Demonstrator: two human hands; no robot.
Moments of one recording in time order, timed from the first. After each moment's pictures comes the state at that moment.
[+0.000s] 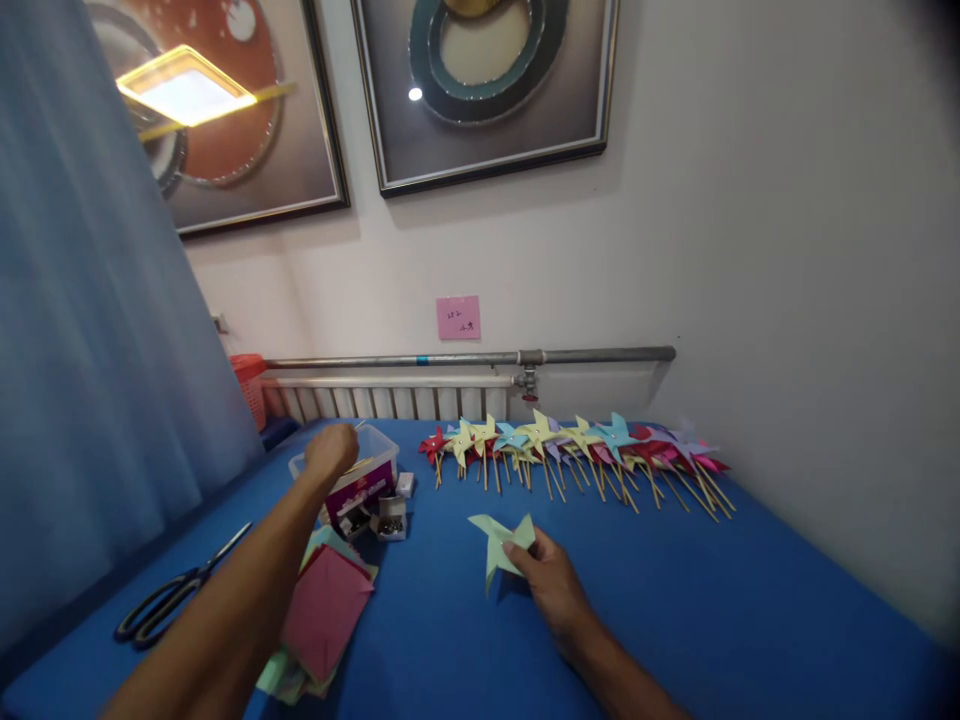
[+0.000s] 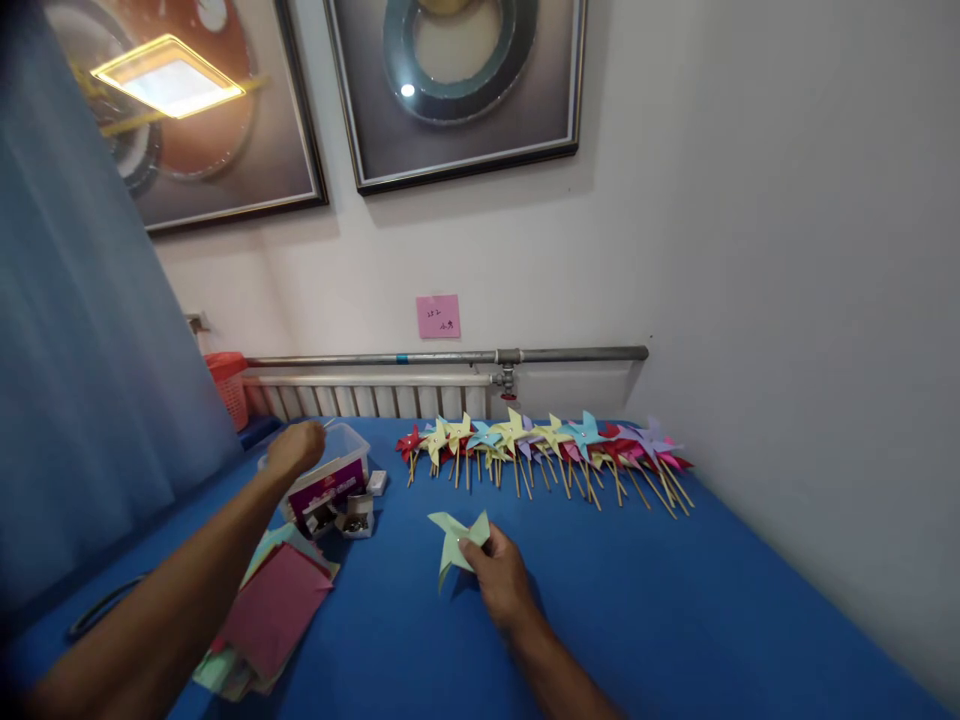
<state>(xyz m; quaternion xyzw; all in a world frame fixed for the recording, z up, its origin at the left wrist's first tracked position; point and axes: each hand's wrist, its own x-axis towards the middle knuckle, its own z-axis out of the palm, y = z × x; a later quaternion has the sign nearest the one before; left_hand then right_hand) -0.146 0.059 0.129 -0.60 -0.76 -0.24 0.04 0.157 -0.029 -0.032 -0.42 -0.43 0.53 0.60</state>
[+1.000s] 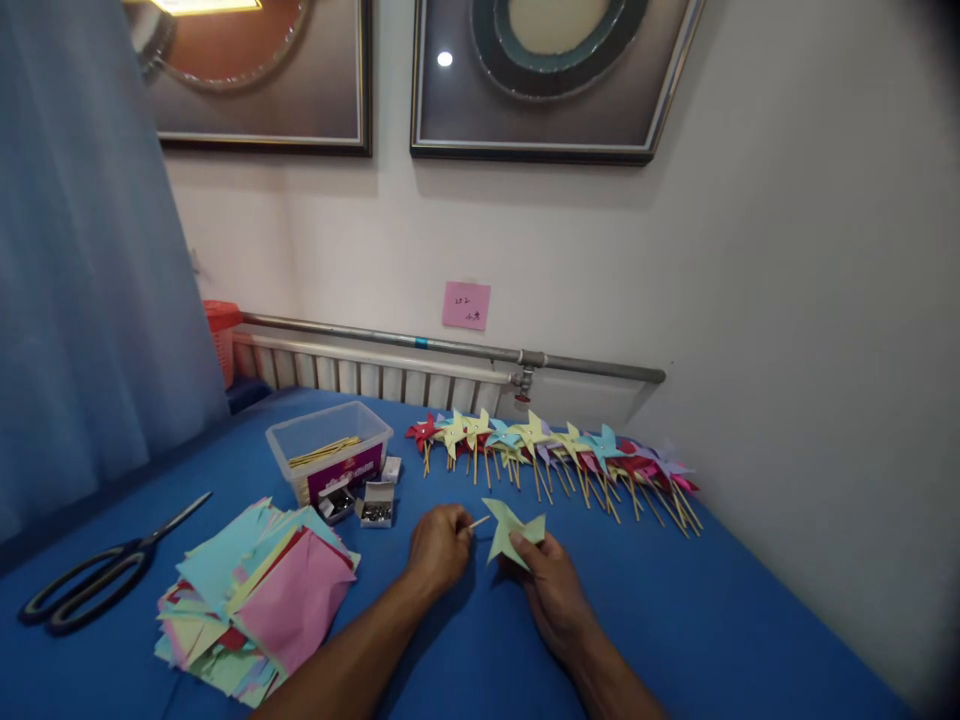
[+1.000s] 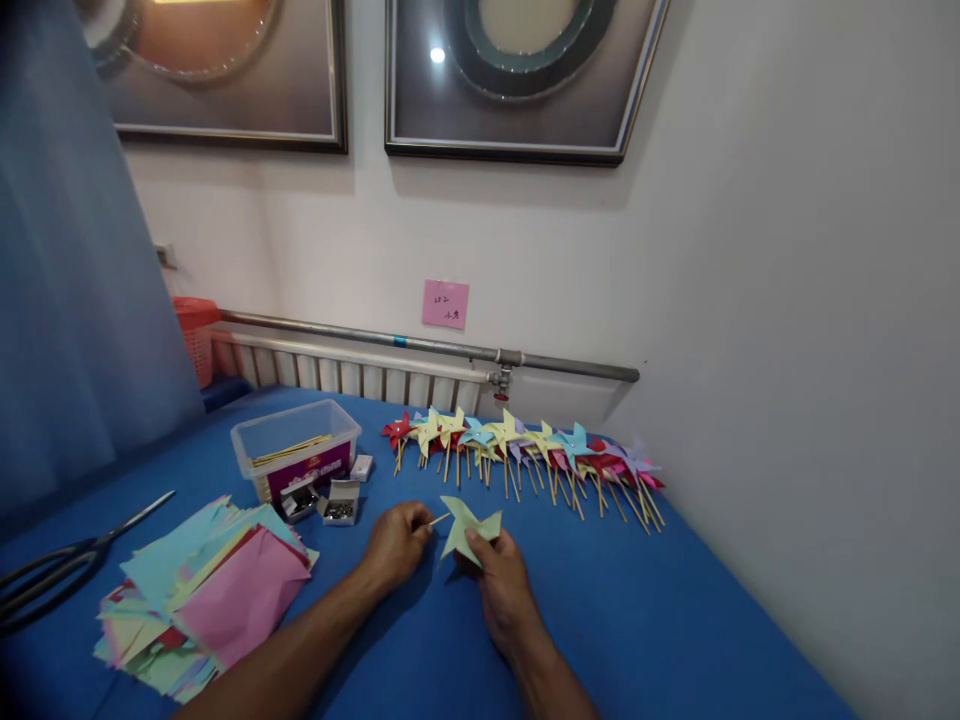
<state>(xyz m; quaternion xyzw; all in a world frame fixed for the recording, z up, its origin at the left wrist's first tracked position) -0.008 0.005 -0.019 -0.70 -0.59 -0.32 -0.24 0.154 -0.031 -0.014 -0.43 -0.31 0.56 0.63</state>
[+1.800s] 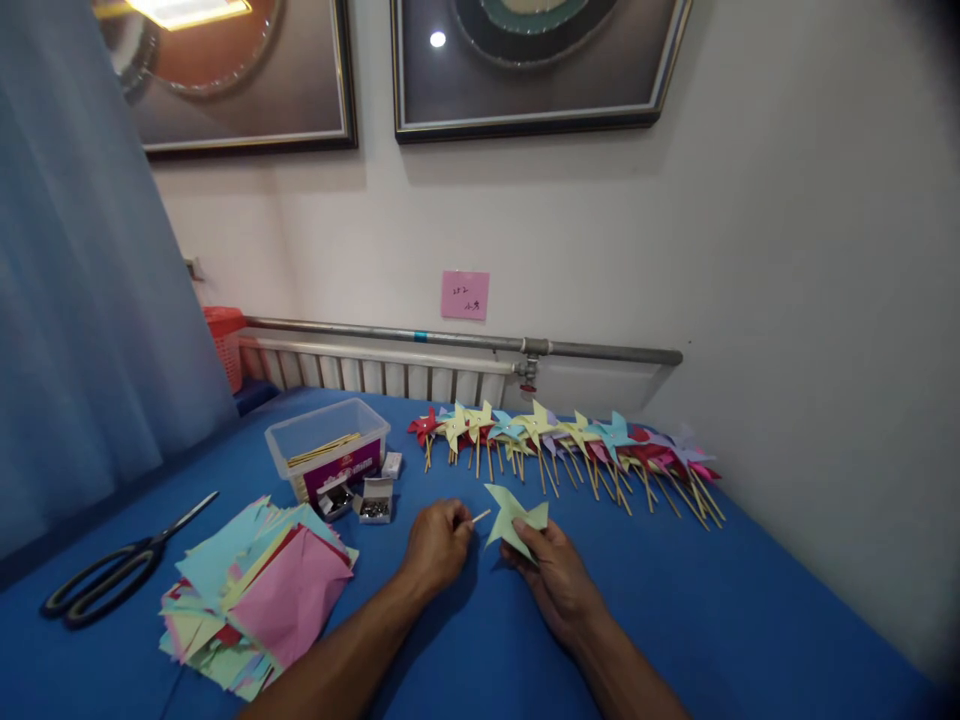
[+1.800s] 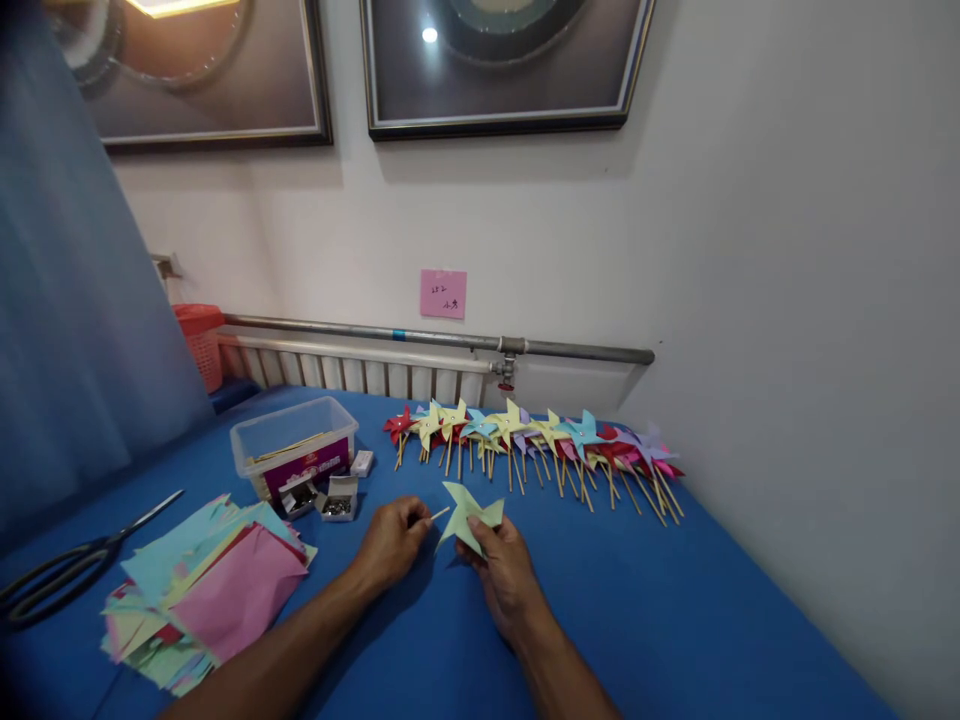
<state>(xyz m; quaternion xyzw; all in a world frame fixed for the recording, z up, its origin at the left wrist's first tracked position) -0.003 0.000 -0.013 -0.69 -0.59 -0.34 -0.25 0.162 -0.027 -0.017 -0.41 -0.29 0.61 0.62</state>
